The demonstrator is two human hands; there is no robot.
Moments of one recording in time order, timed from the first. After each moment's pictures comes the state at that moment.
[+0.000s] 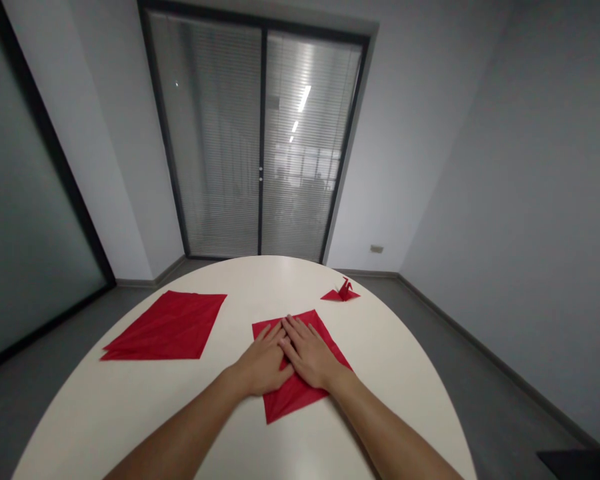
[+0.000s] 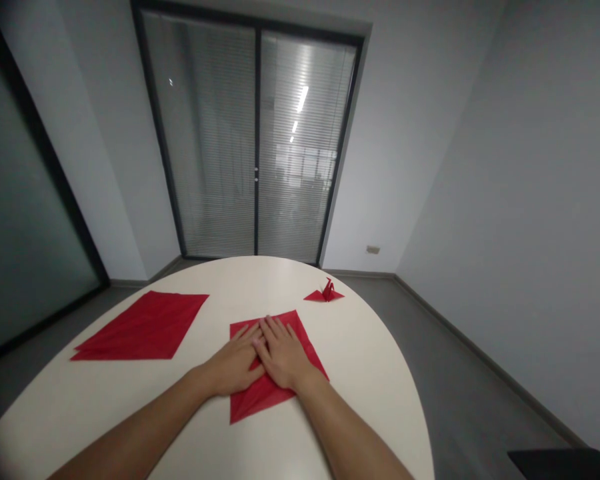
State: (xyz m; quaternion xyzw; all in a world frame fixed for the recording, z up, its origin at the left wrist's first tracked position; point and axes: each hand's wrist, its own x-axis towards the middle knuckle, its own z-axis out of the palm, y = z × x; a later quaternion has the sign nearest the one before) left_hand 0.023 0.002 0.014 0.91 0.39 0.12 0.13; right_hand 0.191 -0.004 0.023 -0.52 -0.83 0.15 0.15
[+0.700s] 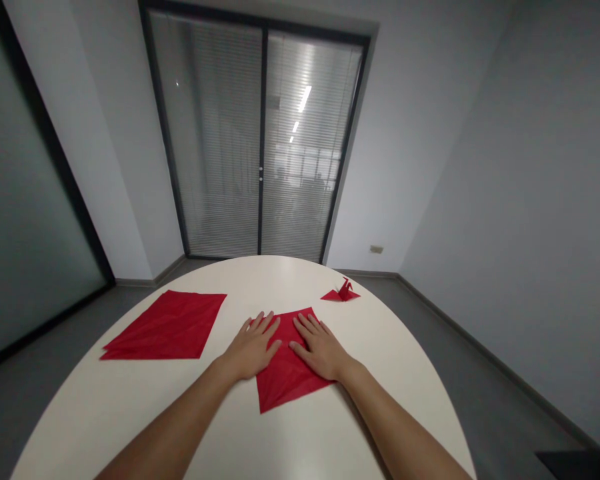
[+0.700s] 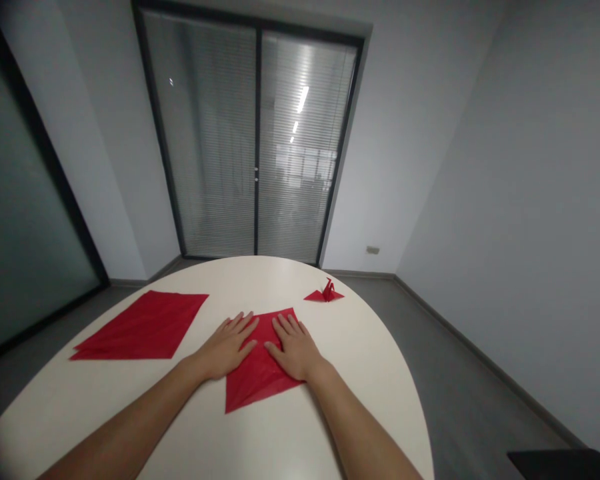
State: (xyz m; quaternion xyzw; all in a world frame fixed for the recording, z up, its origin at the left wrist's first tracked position) left_hand 0.001 0.024 0.007 0.86 0.50 0.08 0.09; right_hand 0.223 0.004 0.018 -0.54 -0.82 0.14 0.10
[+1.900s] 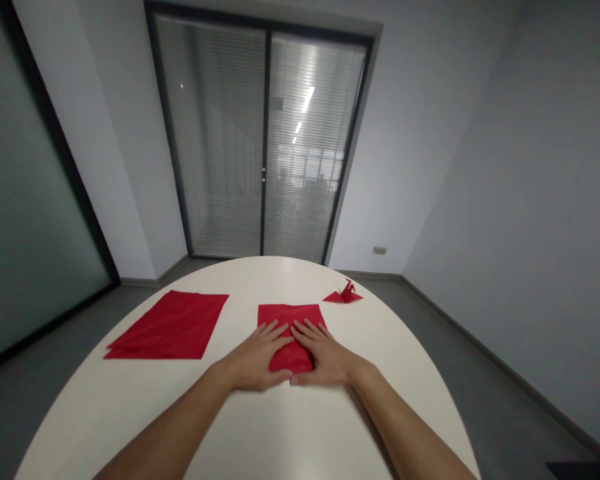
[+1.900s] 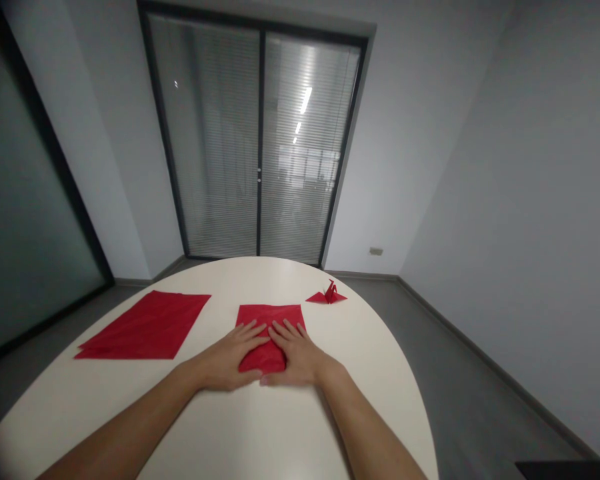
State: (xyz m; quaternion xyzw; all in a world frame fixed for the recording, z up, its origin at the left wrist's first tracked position) left_hand -0.005 0.009 0.027 0.91 0.38 0.10 0.16; right_hand 0.233 0.005 0.033 -0.45 -0.87 0.21 0.05
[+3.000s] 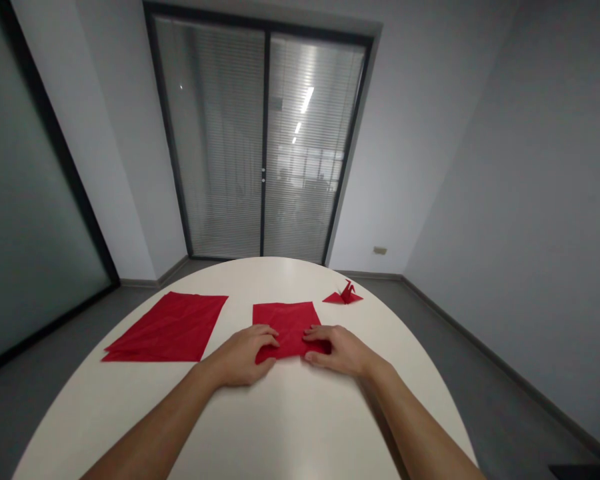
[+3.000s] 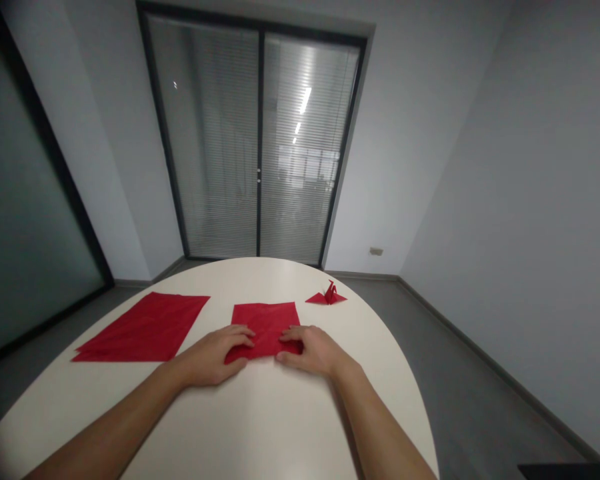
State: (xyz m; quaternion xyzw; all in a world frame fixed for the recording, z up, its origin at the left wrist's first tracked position) left_hand -0.026 0.011 0.043 0.90 0.39 0.16 0.16; right_hand 0.261 0.011 0.052 -0.44 -0.86 0.21 0.18
